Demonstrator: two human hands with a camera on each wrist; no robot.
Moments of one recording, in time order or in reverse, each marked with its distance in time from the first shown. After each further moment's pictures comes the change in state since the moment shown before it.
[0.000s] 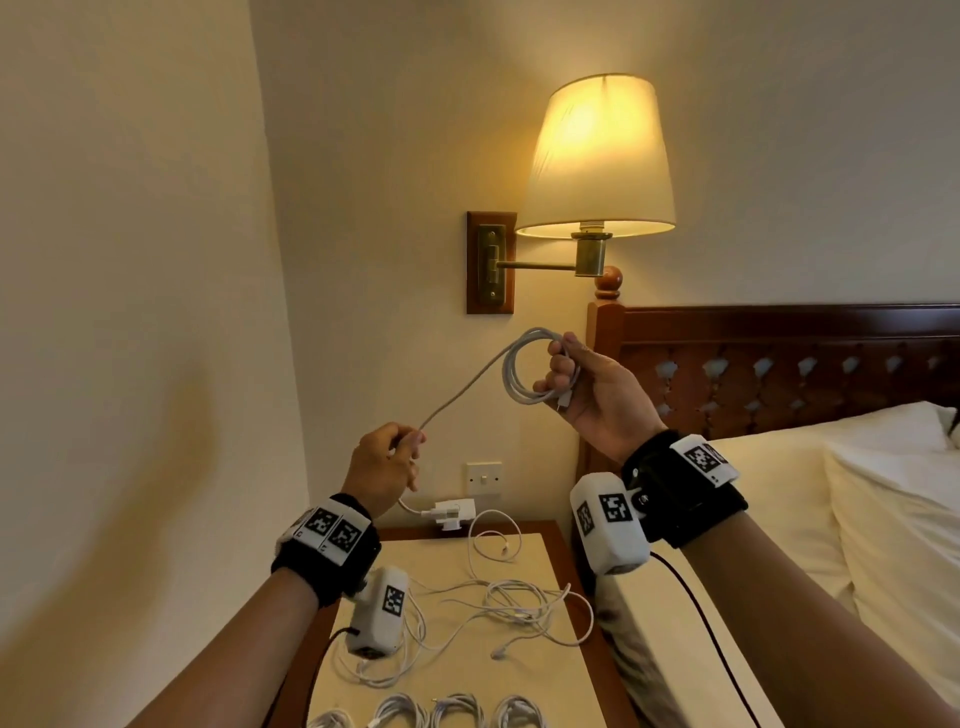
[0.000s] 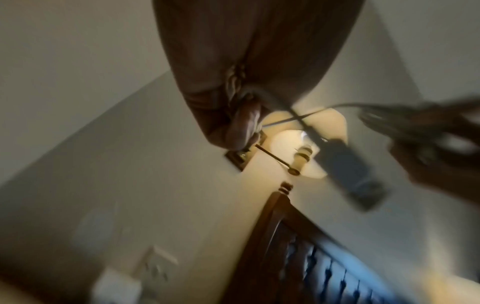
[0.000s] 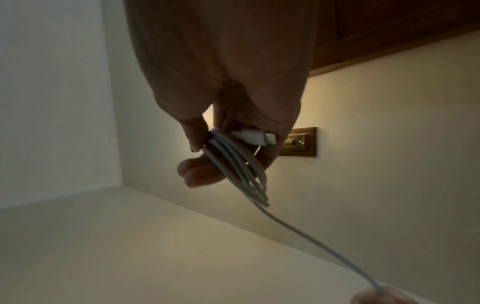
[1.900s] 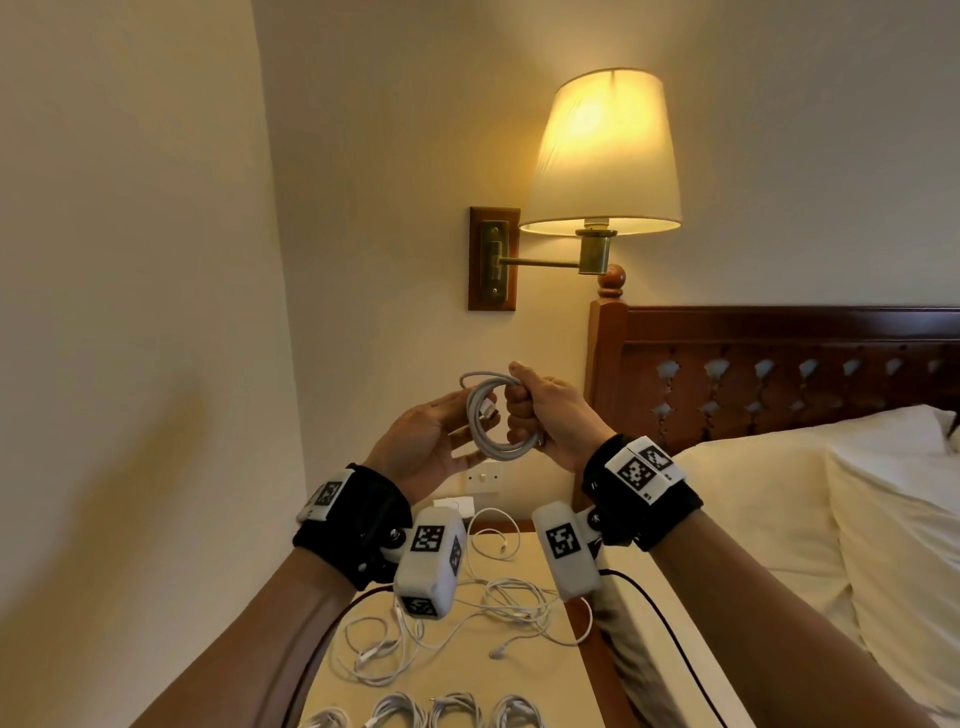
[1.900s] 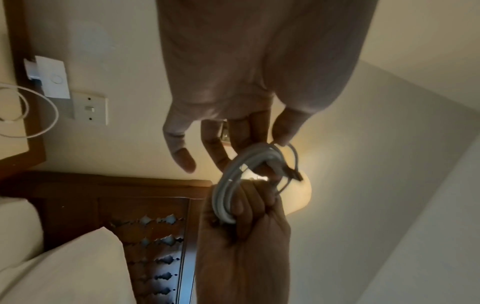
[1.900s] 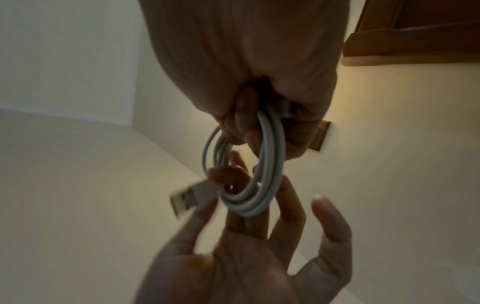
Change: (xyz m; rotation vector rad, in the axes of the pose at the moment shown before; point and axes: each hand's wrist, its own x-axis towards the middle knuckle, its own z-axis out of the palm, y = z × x) left_hand -0.019 0.084 0.017 -0.809 -0.351 -0.368; right_hand 0.015 0.037 0.020 -0.473 0.153 0.175
